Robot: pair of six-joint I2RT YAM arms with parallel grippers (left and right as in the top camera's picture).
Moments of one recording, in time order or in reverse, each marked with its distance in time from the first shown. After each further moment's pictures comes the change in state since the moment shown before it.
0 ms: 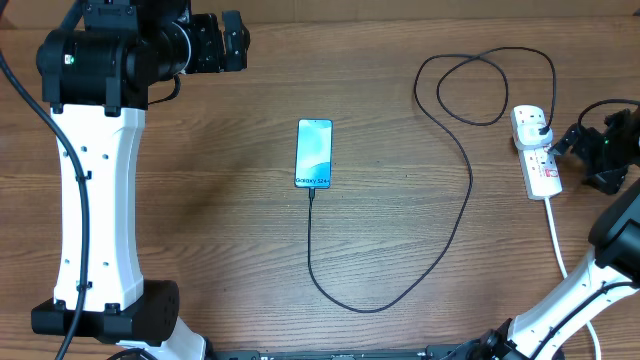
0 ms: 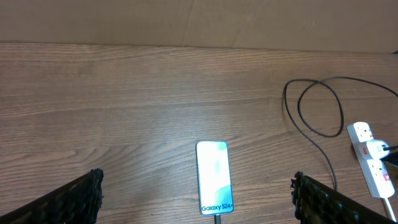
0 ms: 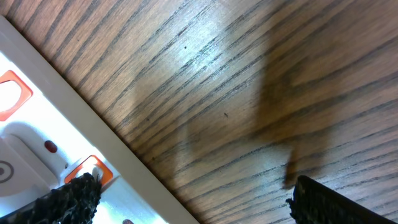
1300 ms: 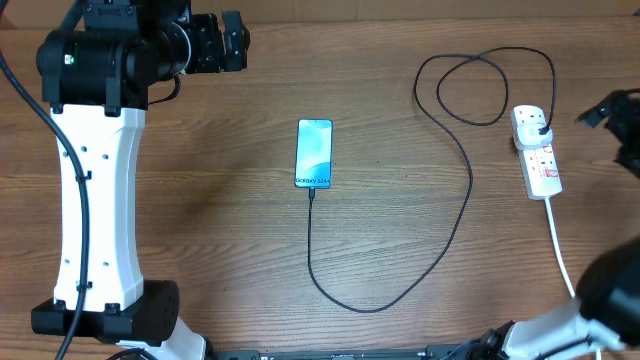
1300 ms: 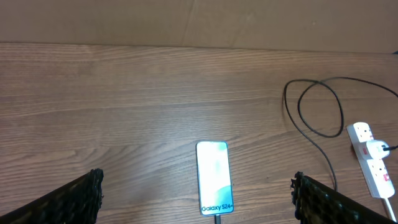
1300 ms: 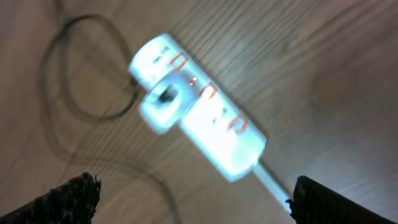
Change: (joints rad) left arm 0.000 0.000 0.000 0.000 0.000 0.000; right arm 0.008 -0.403 0.055 -0.245 -0.072 0.130
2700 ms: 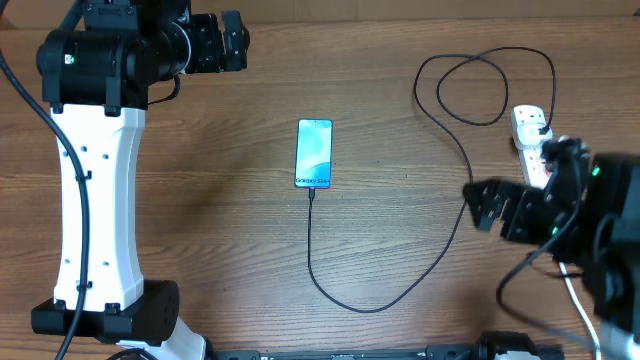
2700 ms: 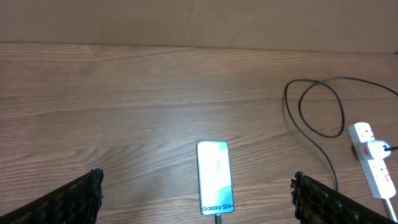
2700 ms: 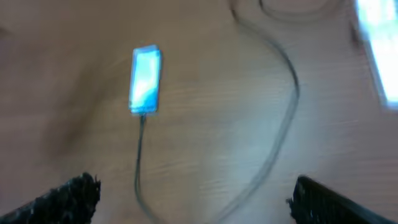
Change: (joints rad) left arm 0.000 0.000 0.000 -0.001 -0.003 0.000; right arm 0.561 -0.889 -0.450 -0.065 -0.045 -0.009
